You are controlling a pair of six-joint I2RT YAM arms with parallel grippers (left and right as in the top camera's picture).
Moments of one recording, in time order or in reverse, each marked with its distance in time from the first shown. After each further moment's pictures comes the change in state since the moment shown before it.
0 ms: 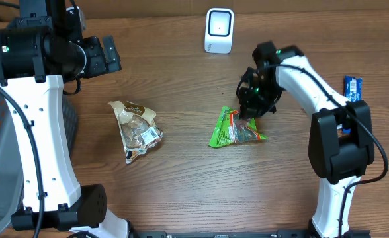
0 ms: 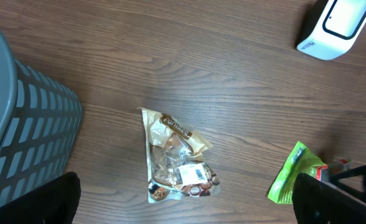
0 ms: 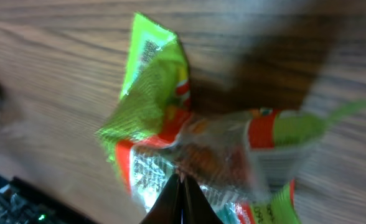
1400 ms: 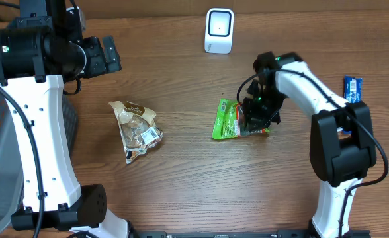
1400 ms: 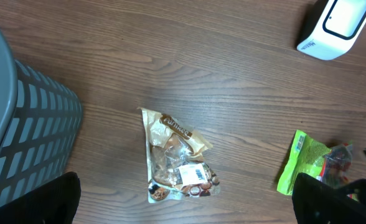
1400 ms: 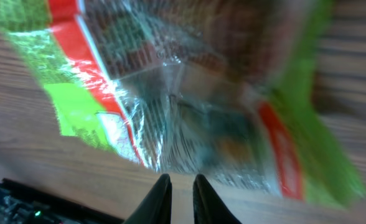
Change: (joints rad) left arm 0.000 0.000 0.000 0.000 0.000 0.000; right arm 0.008 -0.022 -0.071 -0.072 0.055 0.079
